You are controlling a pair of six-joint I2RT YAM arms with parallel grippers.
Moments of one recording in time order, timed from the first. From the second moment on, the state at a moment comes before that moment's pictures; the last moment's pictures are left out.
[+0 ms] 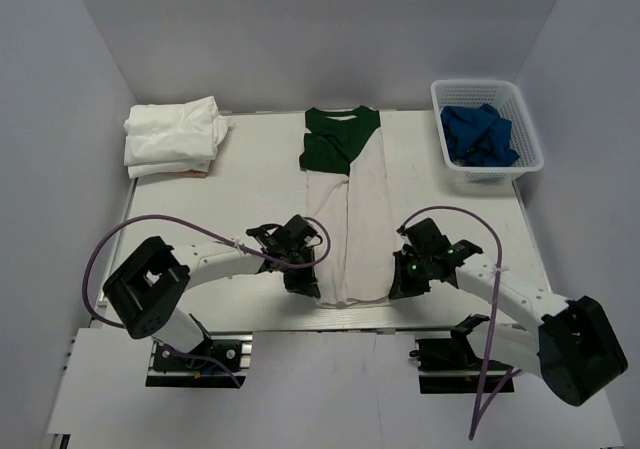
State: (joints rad) left arm -0.87 1.52 0.78 -0.41 0.25 -0.94; right arm 0.56 1.11 0.51 -0.60 -0.28 0.50
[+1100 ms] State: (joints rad) left arm -0.50 2.02 1.65 -0.48 0.11 -0.77; right arm 0.40 1.73 1.34 -0.43 0.08 0.43
